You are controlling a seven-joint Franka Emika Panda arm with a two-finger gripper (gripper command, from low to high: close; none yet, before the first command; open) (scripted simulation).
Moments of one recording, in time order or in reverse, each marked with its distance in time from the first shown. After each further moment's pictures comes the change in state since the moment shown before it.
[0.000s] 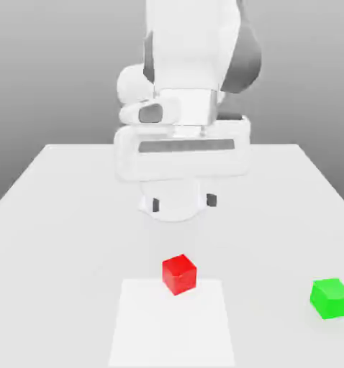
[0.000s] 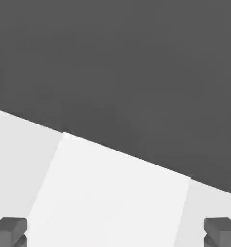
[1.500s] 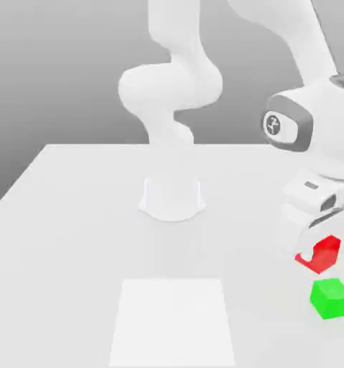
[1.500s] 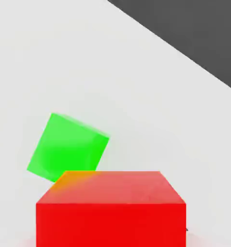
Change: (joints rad) arm 0.371 0.417 0.271 0.377 0.024 -0.103 0.431
